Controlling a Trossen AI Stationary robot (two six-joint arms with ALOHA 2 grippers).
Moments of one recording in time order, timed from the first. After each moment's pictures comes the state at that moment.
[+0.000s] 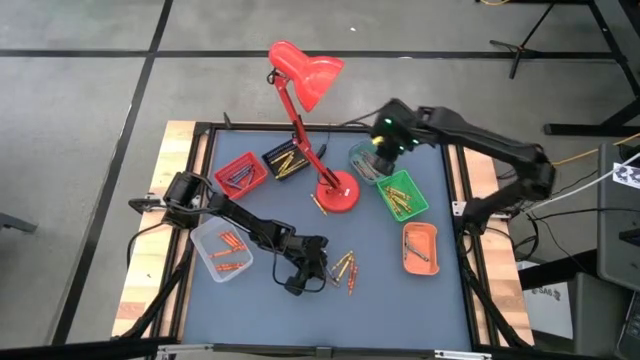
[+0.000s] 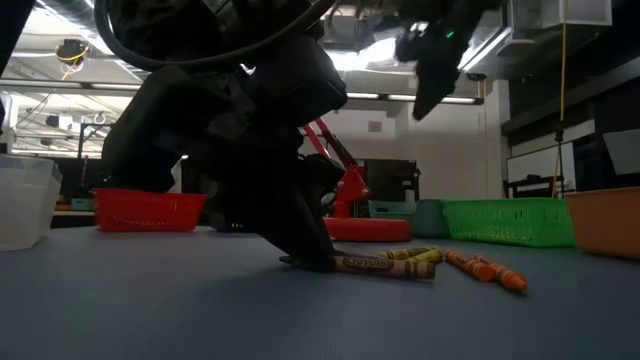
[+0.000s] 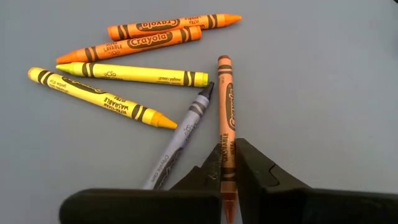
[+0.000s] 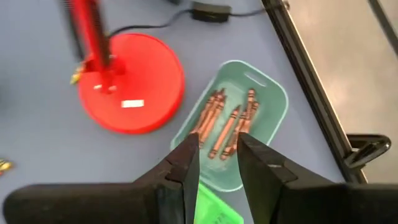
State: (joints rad) left arm -0.25 2.01 1.02 0.17 0.17 0.09; right arm -0.45 1.49 1.42 -1.01 0.01 -0.11
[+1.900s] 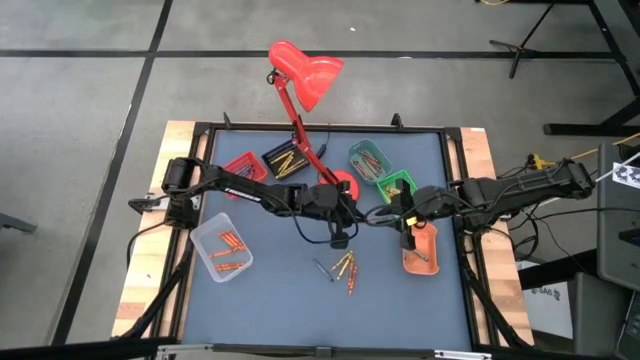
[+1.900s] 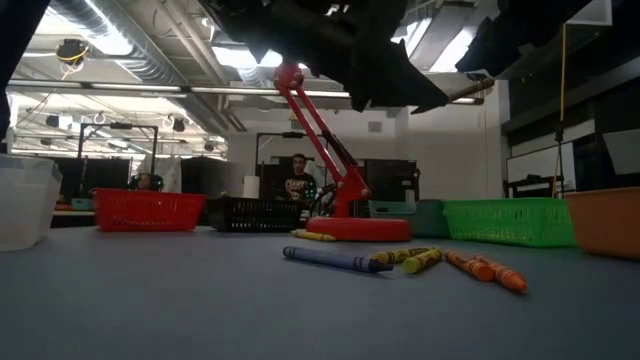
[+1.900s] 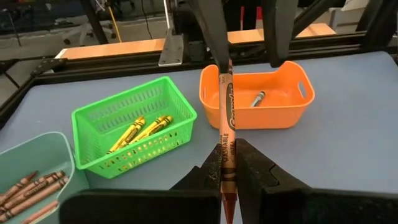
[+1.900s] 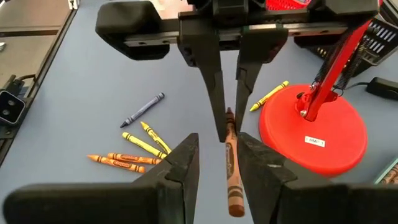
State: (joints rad) left arm -0.03 1.93 1.28 0.25 -0.04 0.06; right arm 0.21 1.01 0.80 -0.43 0.11 0.16
